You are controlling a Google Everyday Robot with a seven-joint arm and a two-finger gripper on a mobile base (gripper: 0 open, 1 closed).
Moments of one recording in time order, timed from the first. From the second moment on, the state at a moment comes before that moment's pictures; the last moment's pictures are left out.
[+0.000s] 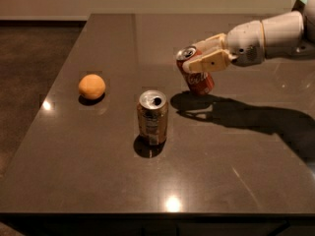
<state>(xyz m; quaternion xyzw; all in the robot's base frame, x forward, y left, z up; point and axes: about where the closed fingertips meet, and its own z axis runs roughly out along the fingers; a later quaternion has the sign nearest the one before) 0.584 -0.112 0.953 -0.49 0.68 0.33 0.44</state>
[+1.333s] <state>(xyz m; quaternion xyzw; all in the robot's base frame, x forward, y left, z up) 0.579 -0.119 0.940 -0.33 0.64 0.40 0.57</state>
